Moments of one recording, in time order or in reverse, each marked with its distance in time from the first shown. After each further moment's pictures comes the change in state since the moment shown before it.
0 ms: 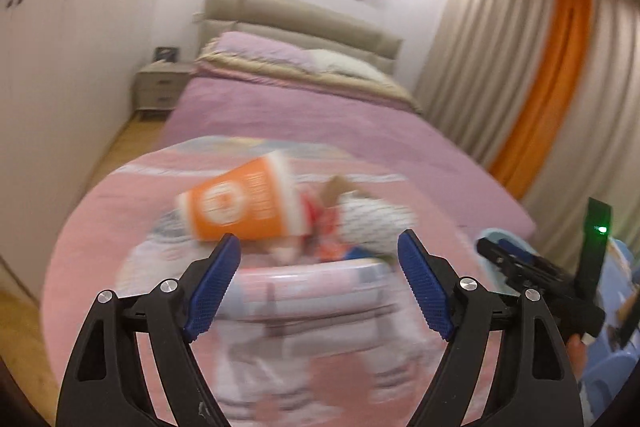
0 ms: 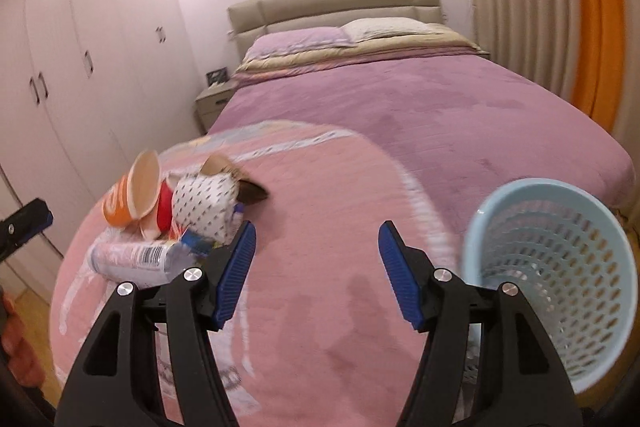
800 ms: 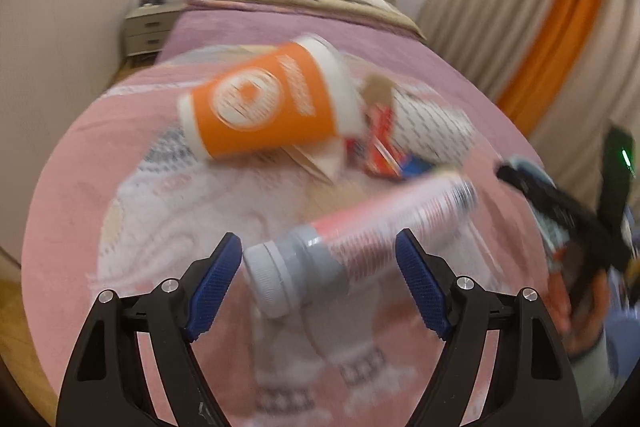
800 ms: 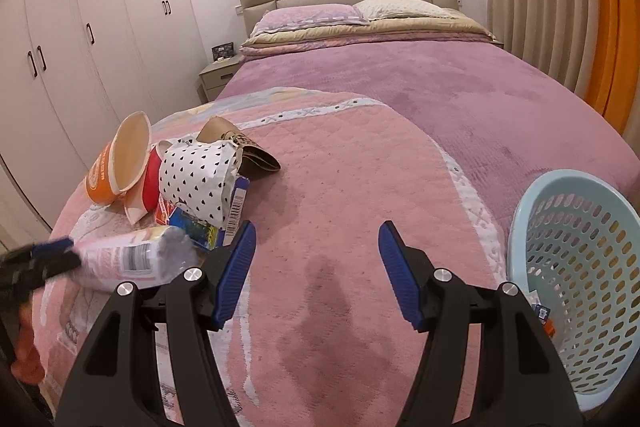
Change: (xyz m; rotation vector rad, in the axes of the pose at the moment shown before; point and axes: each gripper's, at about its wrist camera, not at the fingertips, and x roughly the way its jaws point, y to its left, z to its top) left arm 0.046 0.037 -0.034 0.067 0.279 -0.051; right arm 0.045 0.010 -0.008 -0.024 0.075 0.021
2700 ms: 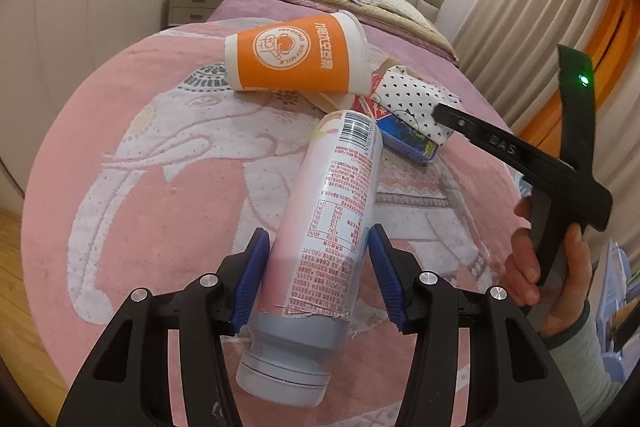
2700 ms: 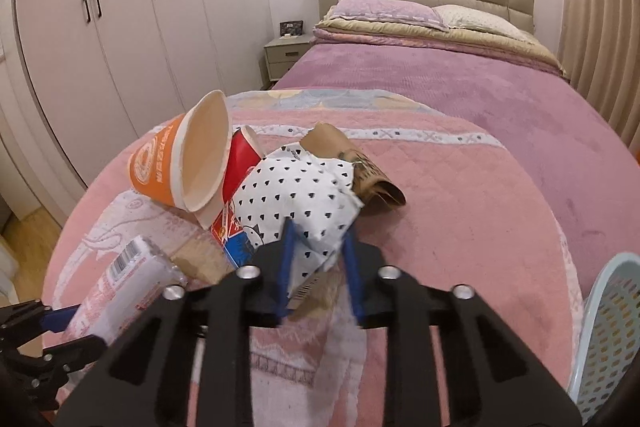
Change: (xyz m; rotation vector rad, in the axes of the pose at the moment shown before) left arm -0.021 -0.019 -0.047 -0.216 -0.040 0.076; right arm 0.037 0.072 0.028 -0.200 0.052 0.172
